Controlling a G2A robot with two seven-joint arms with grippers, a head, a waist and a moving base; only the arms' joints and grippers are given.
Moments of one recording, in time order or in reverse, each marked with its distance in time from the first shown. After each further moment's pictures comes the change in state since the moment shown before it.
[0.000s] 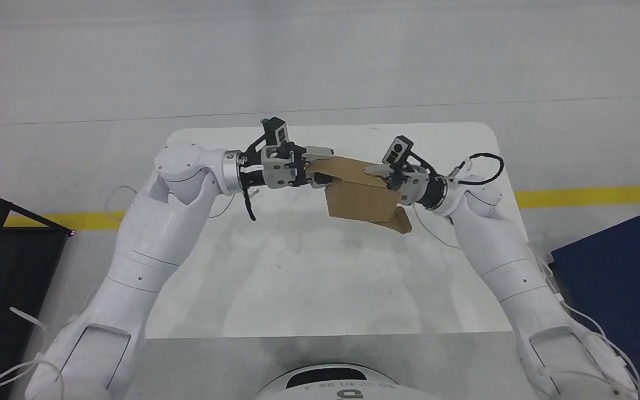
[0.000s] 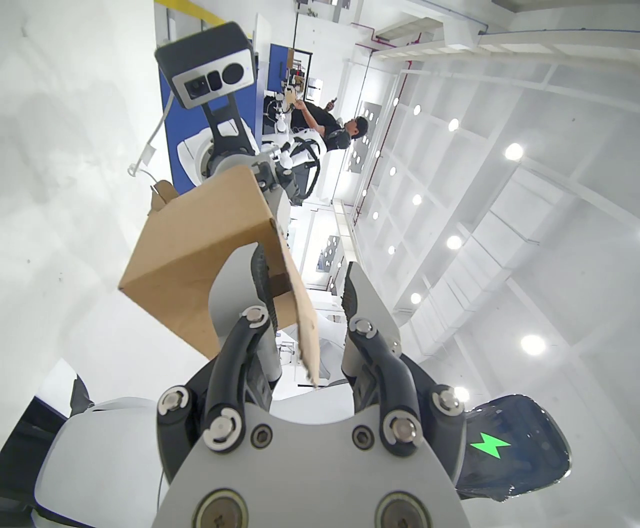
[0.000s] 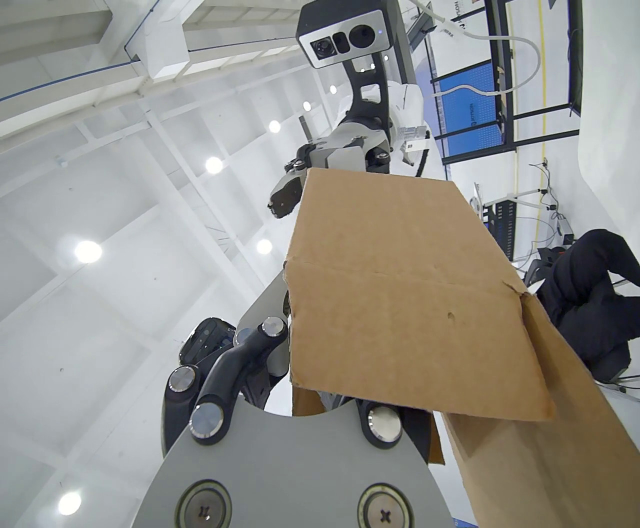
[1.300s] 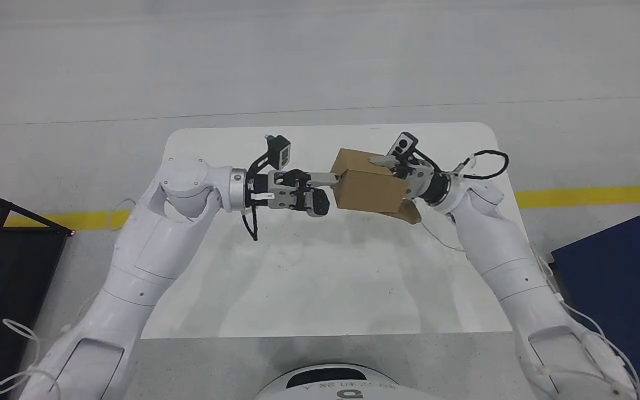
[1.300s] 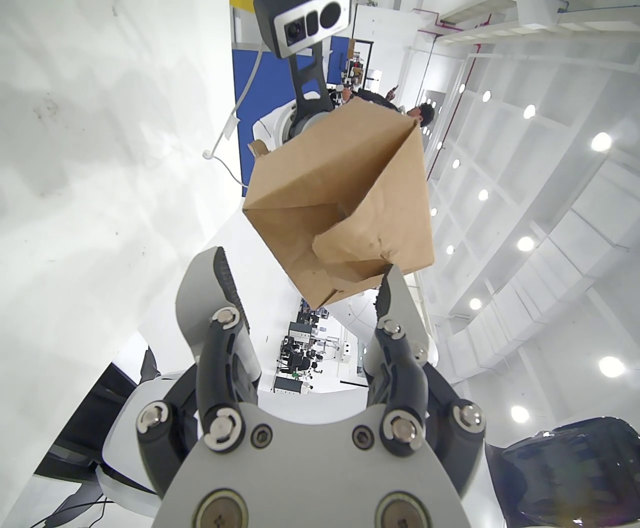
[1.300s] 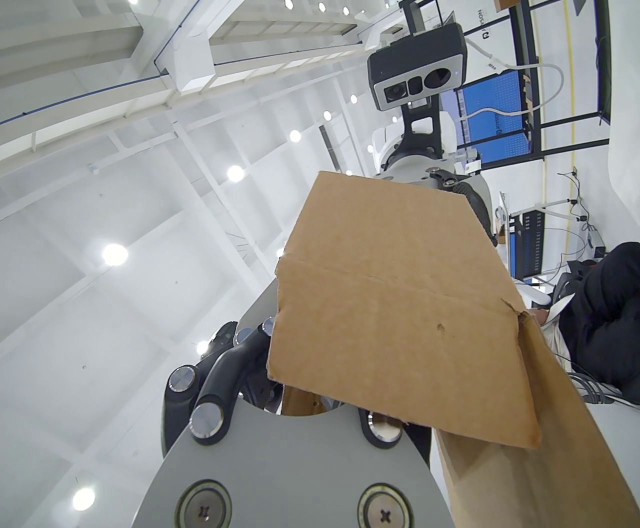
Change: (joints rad) left arm 0.049 0.034 0.026 -0.096 0.184 -0.001 -0.033; right arm 0.005 -0.008 0.016 0.019 0.051 0.014 -0.037
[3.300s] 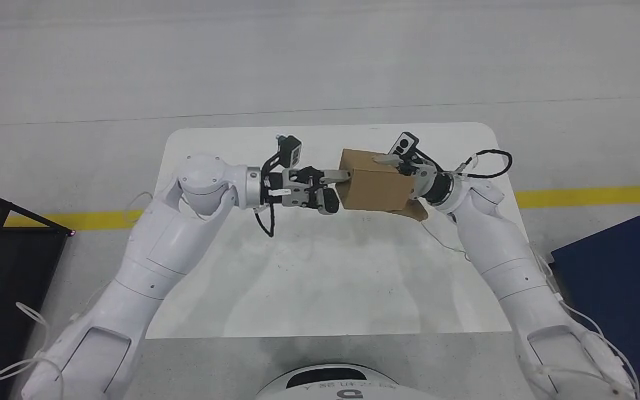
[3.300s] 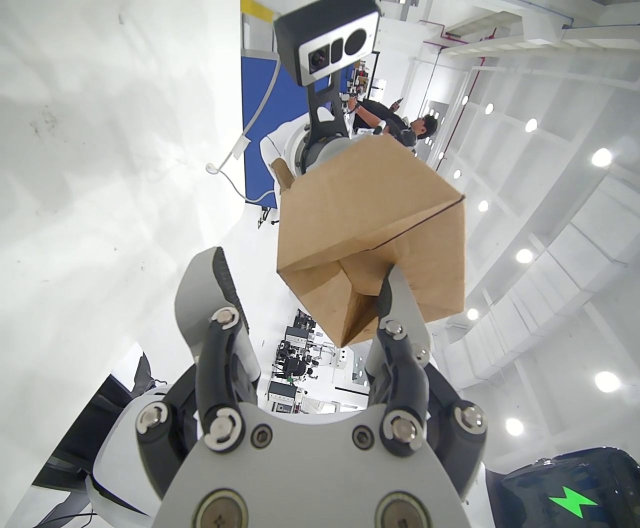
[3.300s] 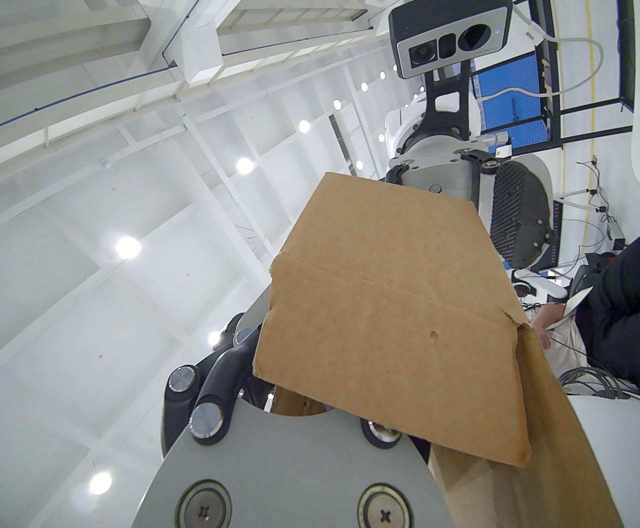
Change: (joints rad) left arm -0.052 -0.020 0.093 0.063 -0.023 -0.006 0.080; right arm -0.001 -0.006 0.010 0.005 0.015 0.021 0.033
